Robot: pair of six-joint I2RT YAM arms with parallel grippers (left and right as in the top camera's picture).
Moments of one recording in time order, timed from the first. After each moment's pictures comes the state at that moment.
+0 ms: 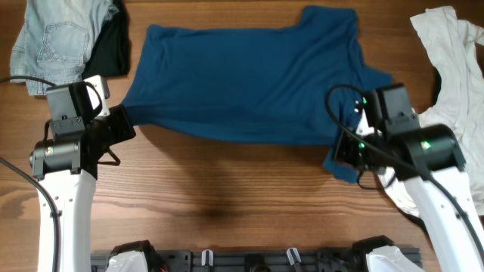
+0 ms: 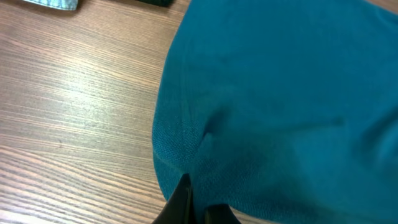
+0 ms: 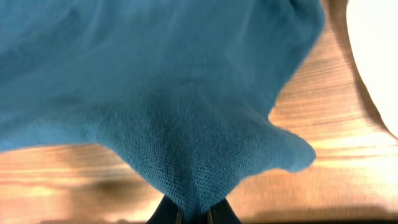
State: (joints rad) left arm 0.17 1.17 1.05 -0.84 0.10 -0.17; right arm 0.24 1.19 1.22 -1.29 -0.12 0.53
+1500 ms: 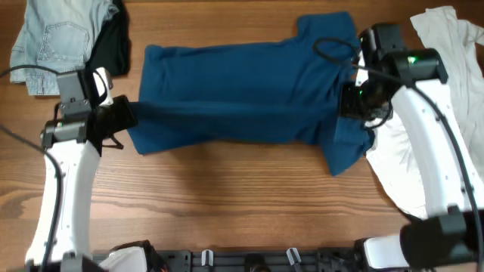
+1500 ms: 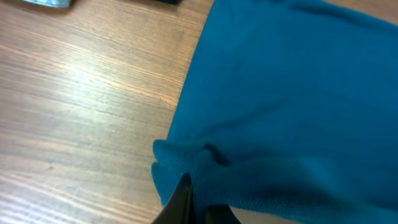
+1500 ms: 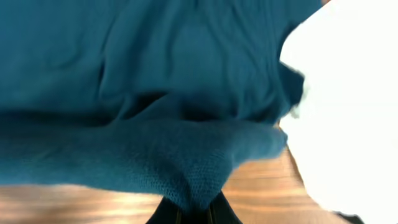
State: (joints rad) left arm 0.17 1.35 1.05 -0.71 0.07 -0.18; right arm 0.10 1.63 1.56 -1.34 -0.02 0.24
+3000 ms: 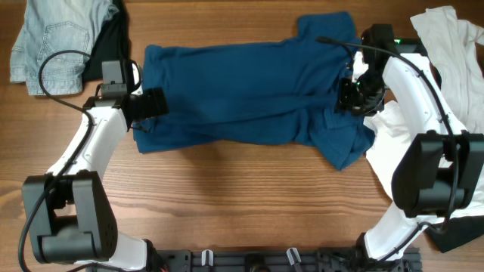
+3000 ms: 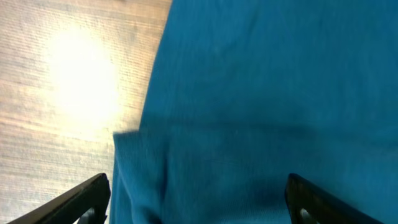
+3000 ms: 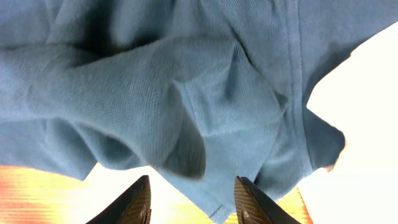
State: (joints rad) left arm 0.05 1.68 1.05 -0.44 0.01 -0.19; right arm -0.01 1.91 1.56 -1.23 -0.12 0.14
